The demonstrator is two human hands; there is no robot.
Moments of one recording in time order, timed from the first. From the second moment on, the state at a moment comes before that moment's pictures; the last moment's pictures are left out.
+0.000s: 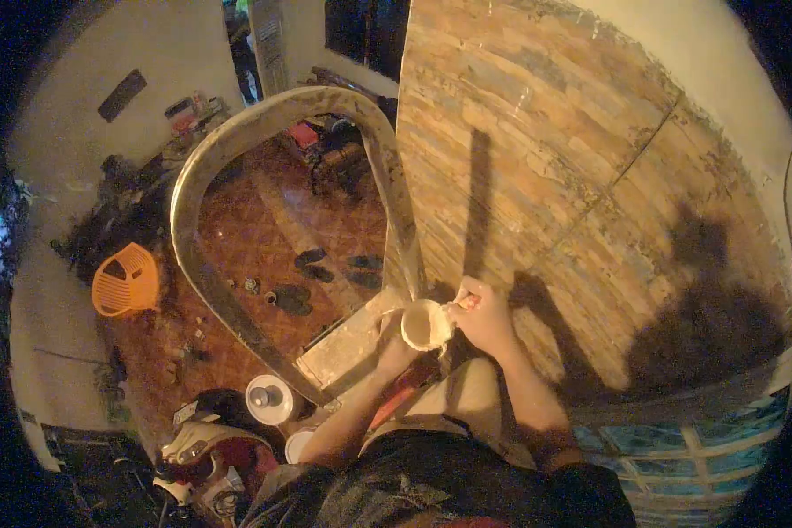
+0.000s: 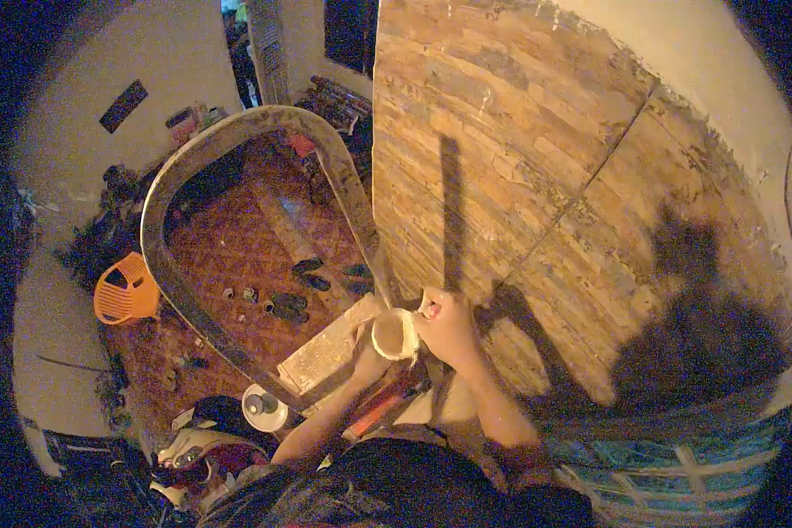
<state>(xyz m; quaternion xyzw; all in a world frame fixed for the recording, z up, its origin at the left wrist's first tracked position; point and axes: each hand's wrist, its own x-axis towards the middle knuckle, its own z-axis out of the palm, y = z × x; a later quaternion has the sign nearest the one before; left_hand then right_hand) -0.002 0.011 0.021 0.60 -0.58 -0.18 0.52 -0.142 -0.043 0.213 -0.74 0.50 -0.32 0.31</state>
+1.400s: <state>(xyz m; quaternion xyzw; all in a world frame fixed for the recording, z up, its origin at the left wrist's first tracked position) 0.003 0.005 0.039 0.63 -0.60 -0.29 0.40 -0.101 -0.039 0.181 -0.78 0.42 -0.32 0.34</state>
